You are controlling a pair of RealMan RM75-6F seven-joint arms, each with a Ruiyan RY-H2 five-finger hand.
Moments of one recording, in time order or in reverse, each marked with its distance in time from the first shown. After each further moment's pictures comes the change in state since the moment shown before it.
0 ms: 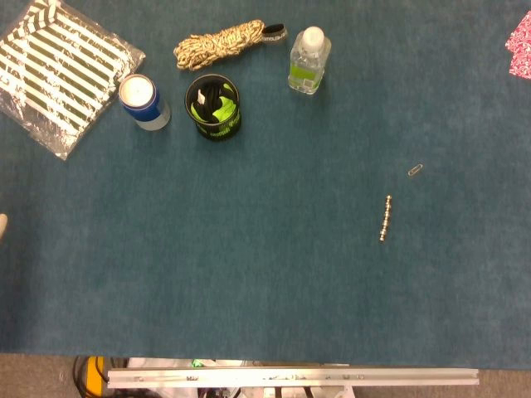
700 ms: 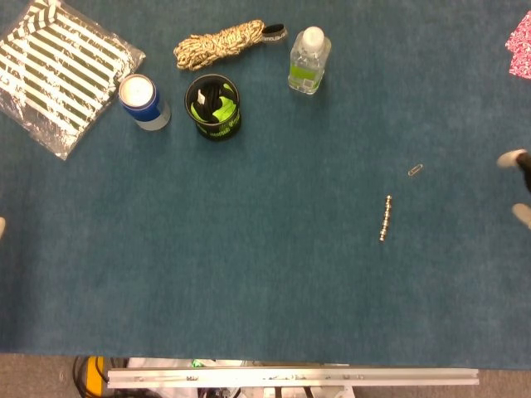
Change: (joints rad) left arm 0.011 0.008 0.004 -0.013 -0.009 0.005 -0.002; right arm 0.176 0.079 -0.021 -0.103 -0.190 -0.200 -0.057
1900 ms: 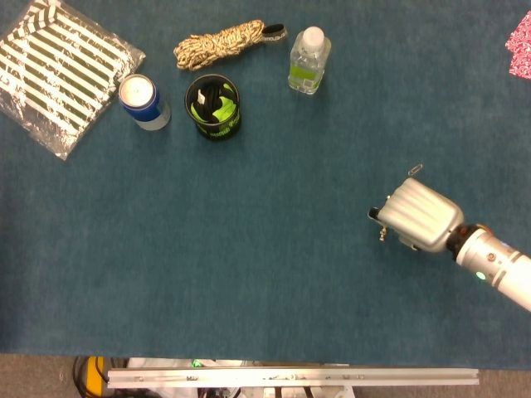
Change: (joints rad) left arm 0.020 -0.011 0.000 0.063 -0.037 -0.021 -0.085; right arm 0.336 -0.345 -0.047 0.158 0.064 -0.484 -0.283
